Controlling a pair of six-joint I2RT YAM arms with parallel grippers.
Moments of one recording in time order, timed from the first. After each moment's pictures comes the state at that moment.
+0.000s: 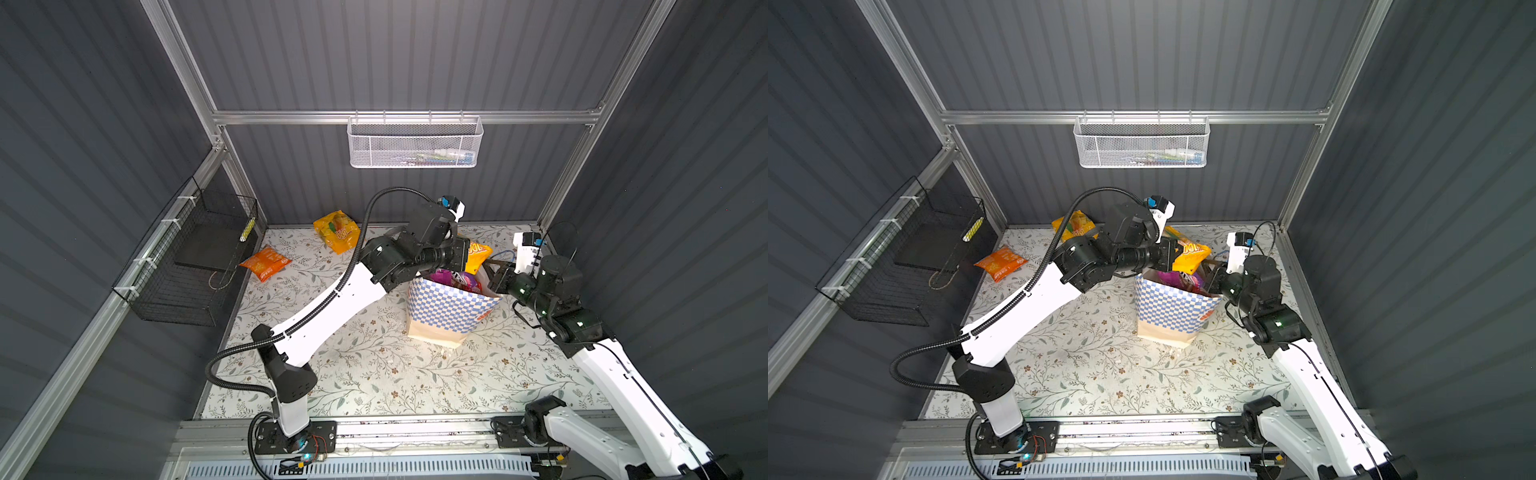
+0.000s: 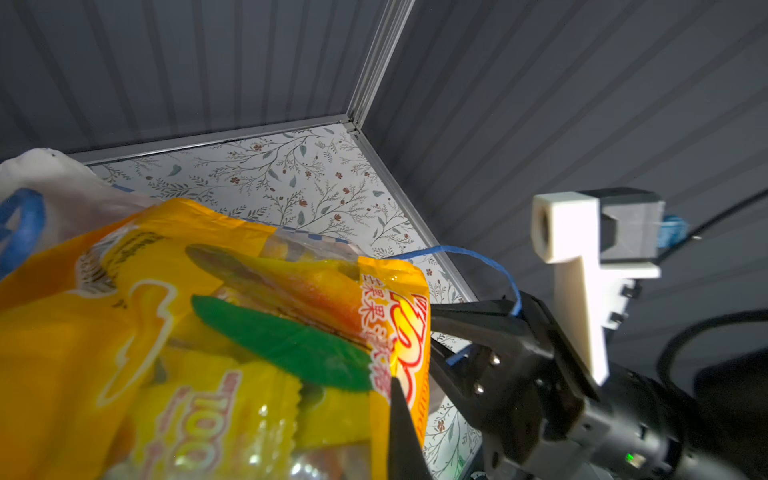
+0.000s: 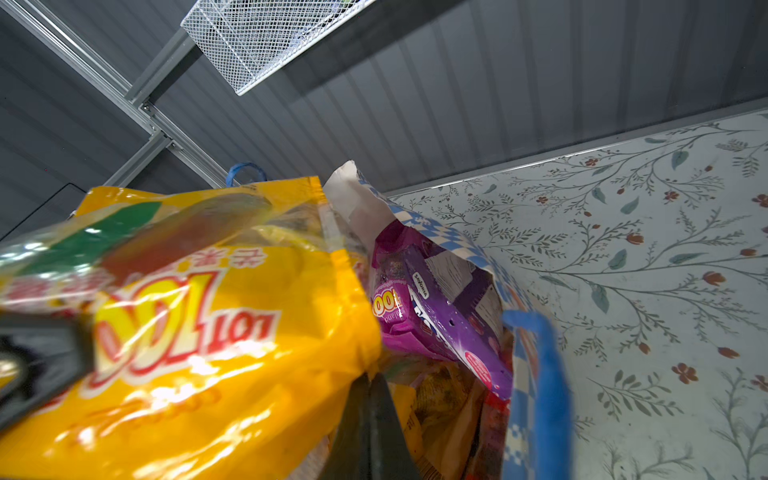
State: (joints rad) left arm -0.98 1.83 2.15 -0.82 0.01 -0.49; right arm 0.31 0.92 0.94 -0.30 -0.19 0.49
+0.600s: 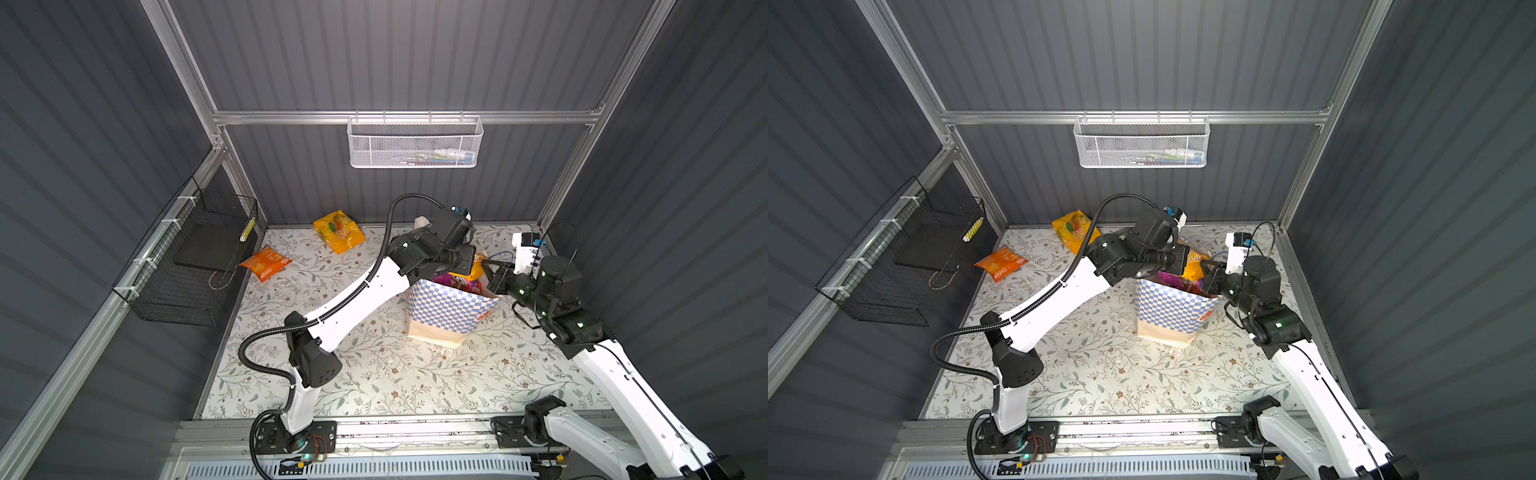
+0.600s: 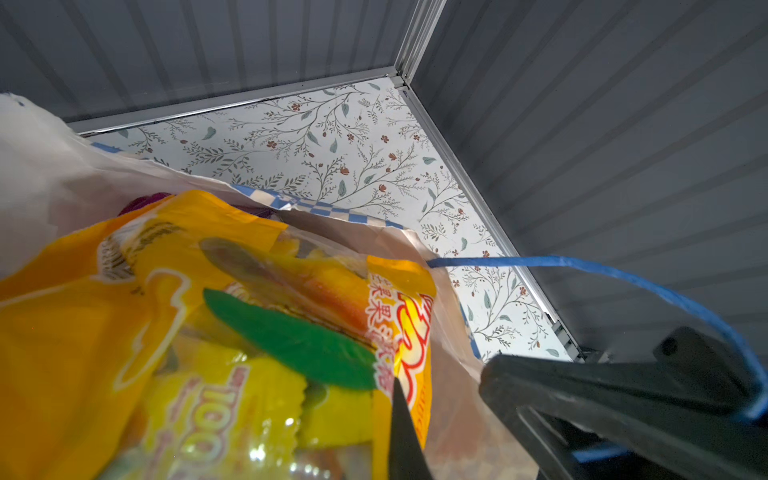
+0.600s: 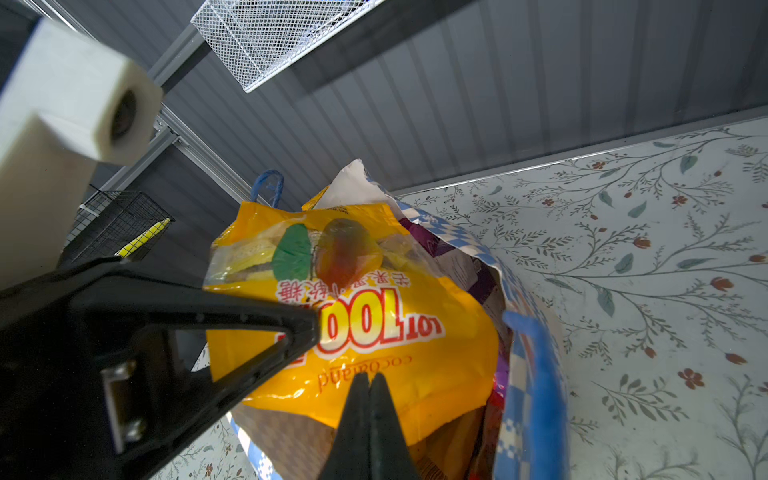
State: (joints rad) left arm -0.97 2.01 2.28 -0.92 -0.07 -0.46; right arm 0.32 0.92 0.94 -0.30 -0.19 0.48
